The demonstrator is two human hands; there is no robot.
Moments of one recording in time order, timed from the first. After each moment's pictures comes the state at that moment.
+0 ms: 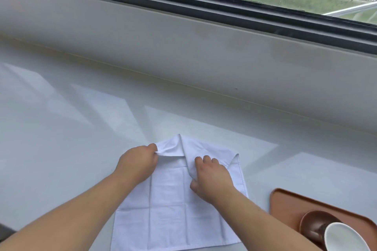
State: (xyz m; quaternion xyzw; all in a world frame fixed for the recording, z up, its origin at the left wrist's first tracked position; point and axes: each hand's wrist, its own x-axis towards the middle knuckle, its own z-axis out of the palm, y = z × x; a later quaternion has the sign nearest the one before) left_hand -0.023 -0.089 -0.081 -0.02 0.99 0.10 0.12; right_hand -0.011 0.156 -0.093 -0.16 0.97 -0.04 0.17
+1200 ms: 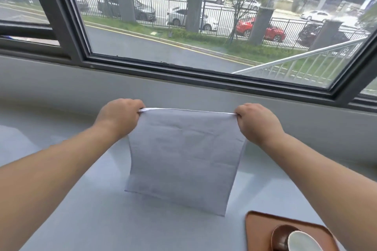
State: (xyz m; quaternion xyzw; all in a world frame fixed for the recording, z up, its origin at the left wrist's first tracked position) left_hand -0.136 -0.096 0.171 0.06 0.99 0.08 -0.12; right_hand -0.111 0.283 0.194 -0.10 0.99 -0.03 -0.13
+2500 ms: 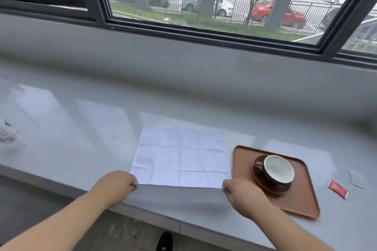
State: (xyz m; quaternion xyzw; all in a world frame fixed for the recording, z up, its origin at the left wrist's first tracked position) left_hand 0.133 -0.118 -0.048 0.05 0.96 0.05 0.29; right_hand 0.157 0.289 -0.035 -0.10 0.97 -0.07 0.19
